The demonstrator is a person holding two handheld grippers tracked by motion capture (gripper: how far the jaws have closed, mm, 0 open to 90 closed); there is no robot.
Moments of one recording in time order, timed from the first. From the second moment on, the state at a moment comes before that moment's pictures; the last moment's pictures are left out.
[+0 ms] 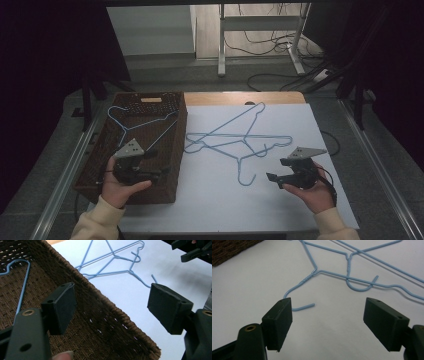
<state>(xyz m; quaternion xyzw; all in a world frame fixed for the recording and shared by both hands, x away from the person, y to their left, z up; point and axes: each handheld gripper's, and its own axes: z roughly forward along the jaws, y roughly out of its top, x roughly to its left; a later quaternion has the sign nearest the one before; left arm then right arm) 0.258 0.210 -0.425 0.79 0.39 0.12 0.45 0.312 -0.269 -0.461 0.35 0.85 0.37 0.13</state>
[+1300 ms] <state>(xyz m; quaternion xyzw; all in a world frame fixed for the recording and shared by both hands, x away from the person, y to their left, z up) 0.258 0.204 -0.429 0.81 0.38 0.12 0.44 0.347 -0.196 -0.454 0.36 0.88 0.29 0.11</state>
